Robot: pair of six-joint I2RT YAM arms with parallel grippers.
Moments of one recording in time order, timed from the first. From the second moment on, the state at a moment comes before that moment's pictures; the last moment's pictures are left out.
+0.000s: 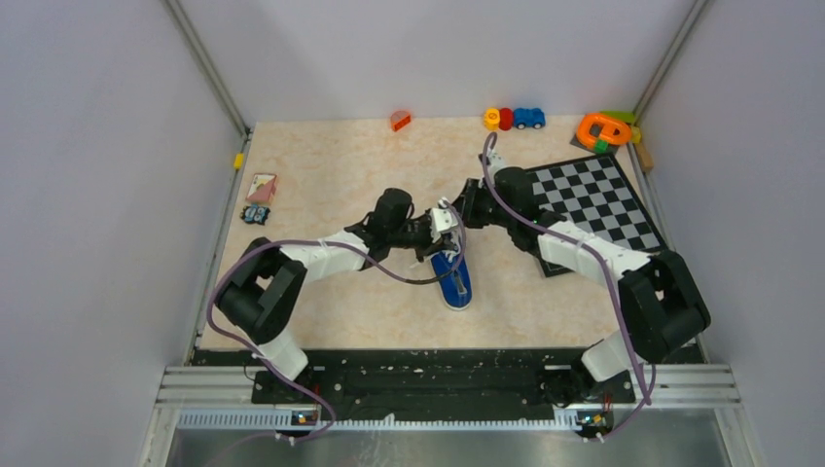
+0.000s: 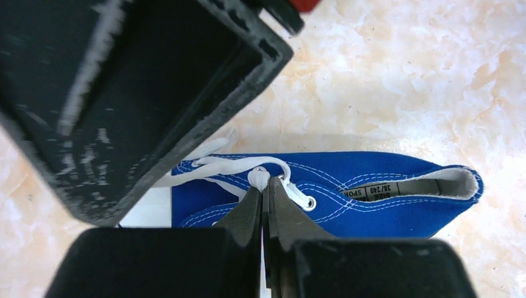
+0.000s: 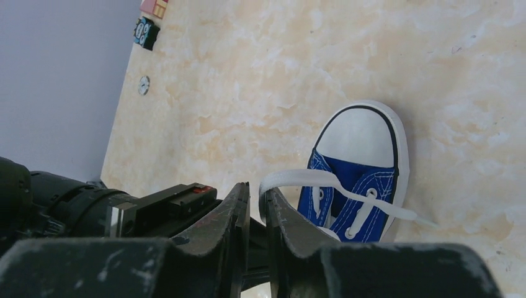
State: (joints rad) left arm -0.65 1.67 0.92 0.23 0.65 0.44; right arm 0.55 1.50 0.93 0.14 -0.28 0.62
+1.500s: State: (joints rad) left arm -0.52 1.61 0.75 0.47 0.69 0.06; right arm 0.40 1.82 1.03 0.15 -0.63 0.47
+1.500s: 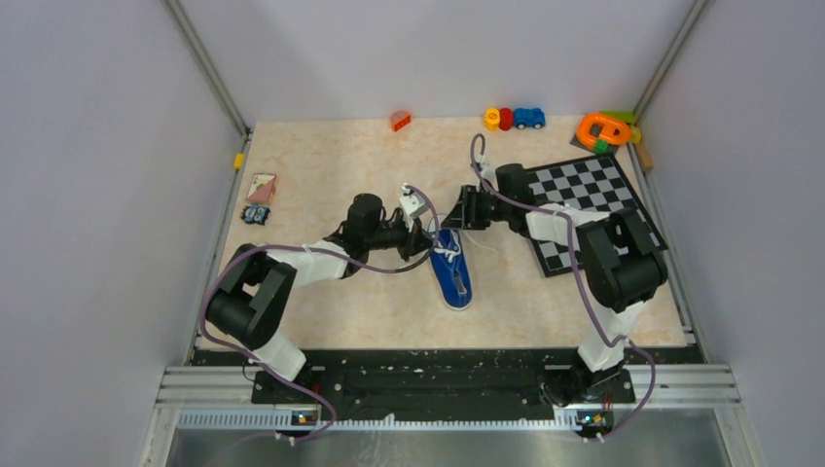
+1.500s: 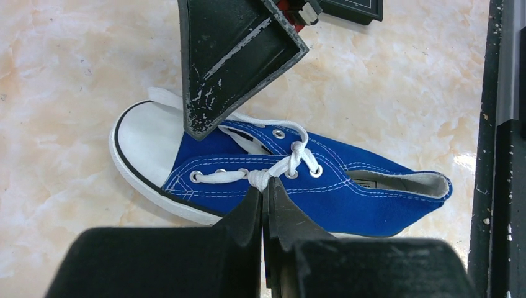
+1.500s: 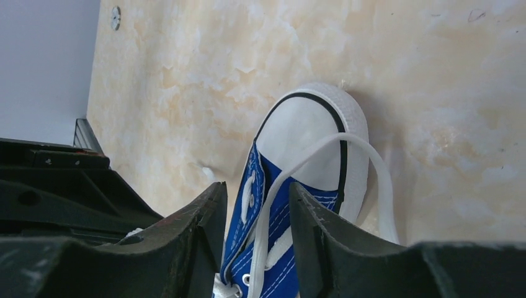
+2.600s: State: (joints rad) left arm -0.52 1.63 0.87 0.34 0.77 0.15; right arm 0.32 1.88 0.71 1.16 -0.91 0.98
